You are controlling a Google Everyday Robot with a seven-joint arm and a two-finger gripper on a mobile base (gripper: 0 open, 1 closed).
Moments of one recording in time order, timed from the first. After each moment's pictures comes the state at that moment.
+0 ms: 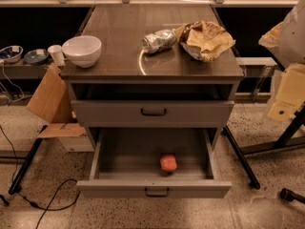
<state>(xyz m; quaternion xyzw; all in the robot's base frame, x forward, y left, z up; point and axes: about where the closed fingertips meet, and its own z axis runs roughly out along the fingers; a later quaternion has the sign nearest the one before) 0.438 -0.217 0.976 -0.60 0.78 -0.03 0.16</state>
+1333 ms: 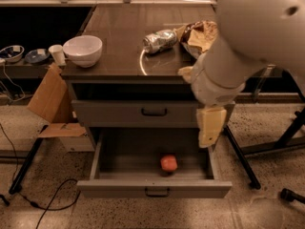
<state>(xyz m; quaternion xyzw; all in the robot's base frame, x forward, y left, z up) 0.471 -0.103 0.874 -0.76 0.62 -0.05 0.17</state>
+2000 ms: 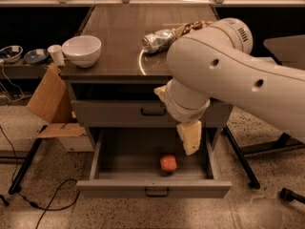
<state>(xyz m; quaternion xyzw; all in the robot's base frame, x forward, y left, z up) 0.490 -0.062 0.806 -0.83 0.53 -0.10 0.14</state>
